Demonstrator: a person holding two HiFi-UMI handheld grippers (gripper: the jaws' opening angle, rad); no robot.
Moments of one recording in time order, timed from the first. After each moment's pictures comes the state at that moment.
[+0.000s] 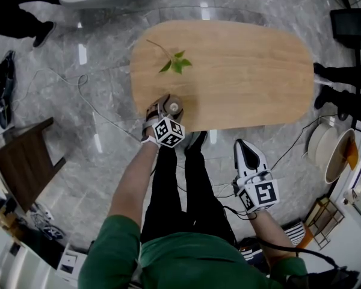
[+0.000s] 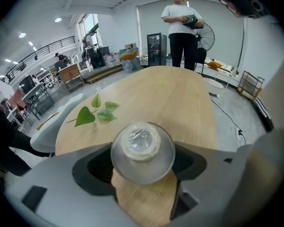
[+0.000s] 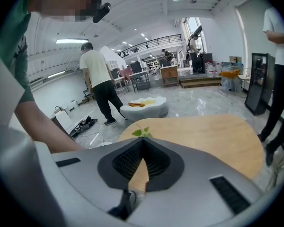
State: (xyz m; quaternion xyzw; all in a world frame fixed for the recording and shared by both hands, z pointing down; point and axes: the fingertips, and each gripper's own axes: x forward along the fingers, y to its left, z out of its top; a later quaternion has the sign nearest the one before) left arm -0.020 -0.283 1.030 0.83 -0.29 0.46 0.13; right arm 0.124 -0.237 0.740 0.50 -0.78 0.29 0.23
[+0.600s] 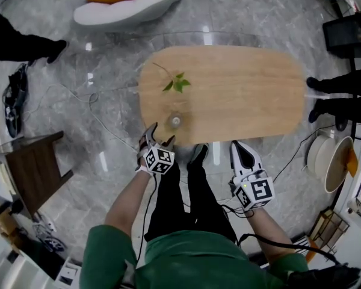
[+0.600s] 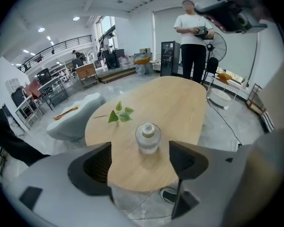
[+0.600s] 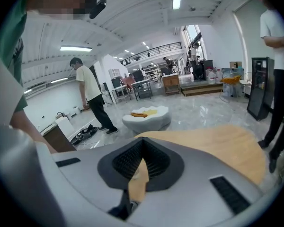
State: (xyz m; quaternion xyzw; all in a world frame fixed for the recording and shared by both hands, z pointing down) left arm -0.076 -0.247 0.938 0.81 -0.37 0.43 0.16; right arm 0.121 -0.259 0.679 0.51 -0.80 0.27 0.18
